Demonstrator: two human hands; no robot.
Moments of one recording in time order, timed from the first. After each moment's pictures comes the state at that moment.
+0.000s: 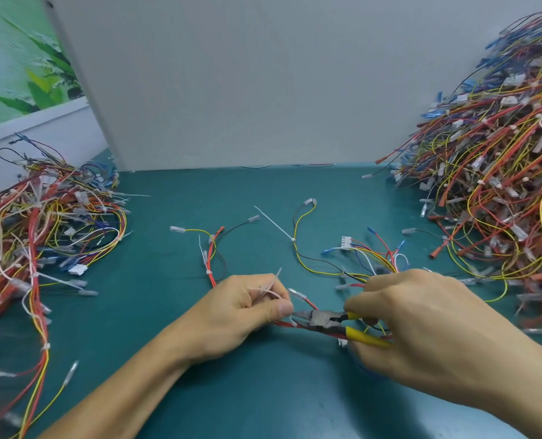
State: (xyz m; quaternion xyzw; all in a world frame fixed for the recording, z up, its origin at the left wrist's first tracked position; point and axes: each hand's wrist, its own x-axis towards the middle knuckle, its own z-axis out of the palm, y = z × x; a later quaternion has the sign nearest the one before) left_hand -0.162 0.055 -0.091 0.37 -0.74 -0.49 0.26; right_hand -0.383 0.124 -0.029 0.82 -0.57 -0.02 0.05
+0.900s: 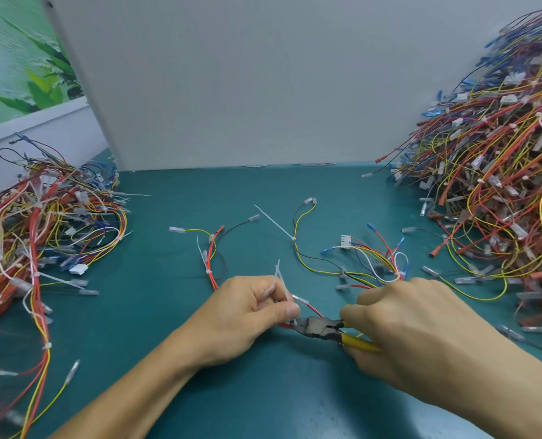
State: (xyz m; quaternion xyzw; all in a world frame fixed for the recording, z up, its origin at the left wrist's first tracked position) left_hand -0.167 0.057 -0.099 0.41 -0.75 -0.44 0.27; right_hand -0.381 0.122 -0.044 0.84 -0.51 -0.02 0.15
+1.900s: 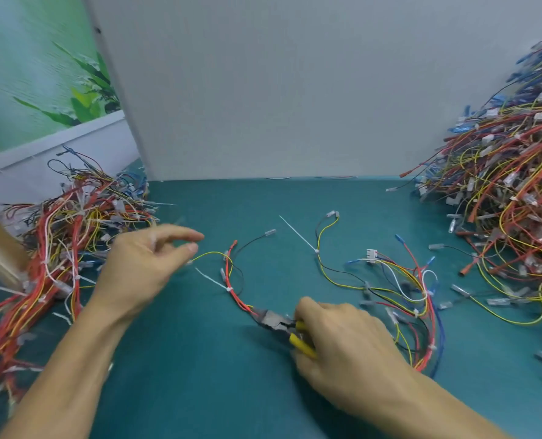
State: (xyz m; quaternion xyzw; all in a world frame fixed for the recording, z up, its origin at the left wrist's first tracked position) left_hand -0.059 0.020 -0.065 0.54 -0.65 -0.20 0.50; right_hand -0.312 0.097 -0.090 0.81 -0.57 0.11 -0.05
